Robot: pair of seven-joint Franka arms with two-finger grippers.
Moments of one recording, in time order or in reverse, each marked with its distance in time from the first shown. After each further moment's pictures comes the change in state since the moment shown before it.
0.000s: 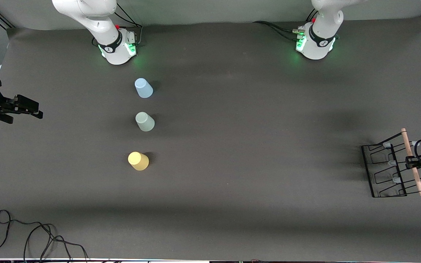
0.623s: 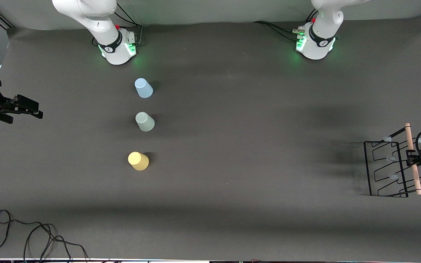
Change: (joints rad) left arm -0.085 -0.133 -0.013 0.017 -0.007 -0.149 0.030; right arm 0.000 0.000 0.000 0.000 0.000 0.000 0.000
